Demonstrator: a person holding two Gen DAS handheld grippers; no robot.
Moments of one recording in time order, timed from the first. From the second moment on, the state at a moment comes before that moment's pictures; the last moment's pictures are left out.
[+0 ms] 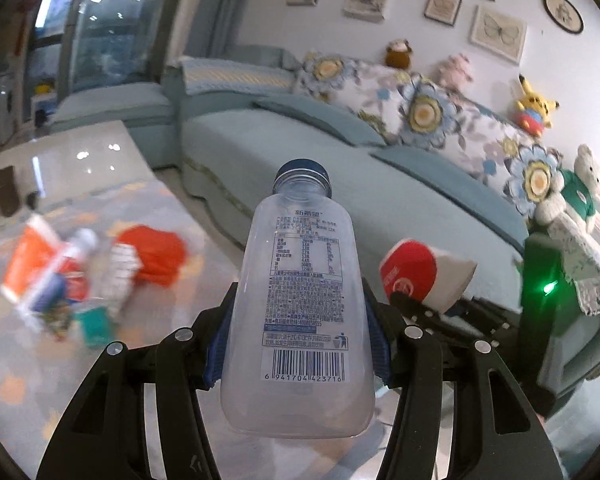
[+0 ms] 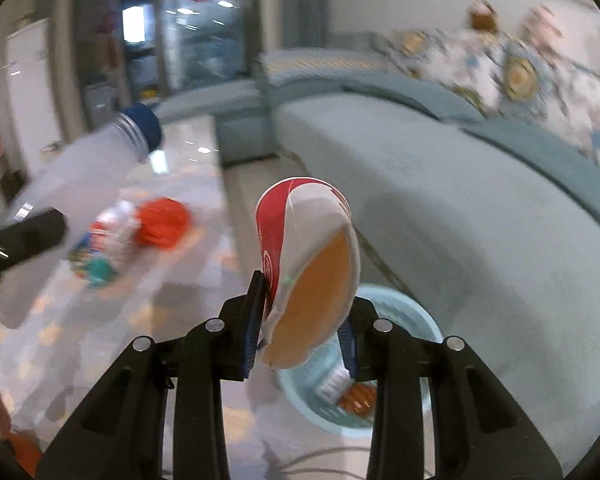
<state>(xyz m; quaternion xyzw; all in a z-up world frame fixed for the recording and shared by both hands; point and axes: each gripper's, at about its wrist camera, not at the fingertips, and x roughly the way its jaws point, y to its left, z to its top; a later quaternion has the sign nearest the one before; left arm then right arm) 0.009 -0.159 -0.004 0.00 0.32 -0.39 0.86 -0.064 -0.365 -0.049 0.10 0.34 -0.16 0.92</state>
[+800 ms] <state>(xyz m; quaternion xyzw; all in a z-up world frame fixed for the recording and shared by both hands) 0.025 -0.251 -0.111 0.02 0.44 -0.40 0.80 -0.073 -0.461 -0.199 0.23 0.47 -0.21 0.83</state>
